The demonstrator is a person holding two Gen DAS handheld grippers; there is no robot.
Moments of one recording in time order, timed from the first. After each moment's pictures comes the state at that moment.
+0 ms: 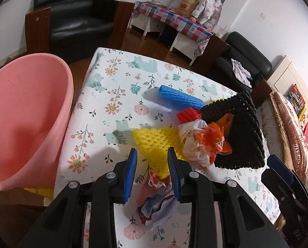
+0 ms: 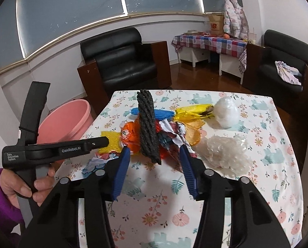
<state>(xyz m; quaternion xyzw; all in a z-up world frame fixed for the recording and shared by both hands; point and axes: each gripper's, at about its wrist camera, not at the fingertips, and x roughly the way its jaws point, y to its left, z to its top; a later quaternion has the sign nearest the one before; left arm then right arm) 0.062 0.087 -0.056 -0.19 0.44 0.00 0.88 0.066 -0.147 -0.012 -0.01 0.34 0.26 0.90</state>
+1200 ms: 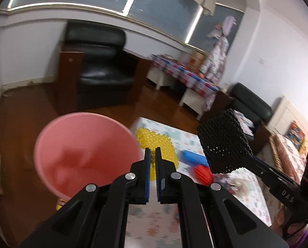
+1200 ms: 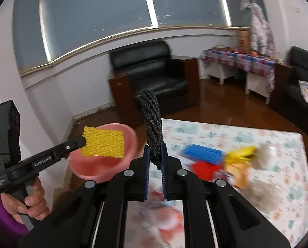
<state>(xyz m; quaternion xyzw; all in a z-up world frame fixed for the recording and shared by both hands) -0.051 0.178 0.045 -0.20 0.26 0.08 0.94 0.063 -0.063 0.056 0.00 0.30 0.36 0.89</state>
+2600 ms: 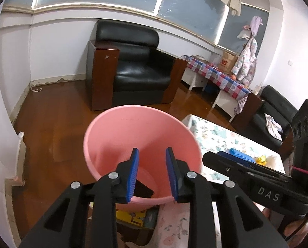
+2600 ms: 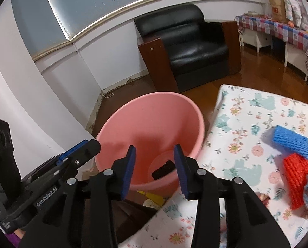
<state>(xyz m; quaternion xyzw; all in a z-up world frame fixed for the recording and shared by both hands) -0.068 0.223 0.015 -0.19 0.29 0.18 0.92 0.078 0.063 -0.002 0.00 0.40 0.44 0.80</state>
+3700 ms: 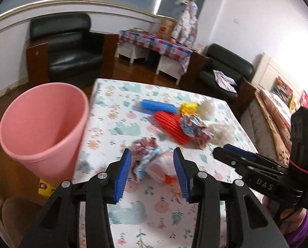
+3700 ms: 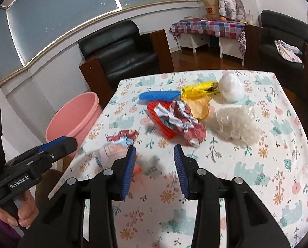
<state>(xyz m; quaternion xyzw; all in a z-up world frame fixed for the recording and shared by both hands) -0.041 0.055 -0.003 -0.12 0.36 -0.03 0.93 0.041 -0.150 -0.021 0.04 0.39 0.26 0.88</state>
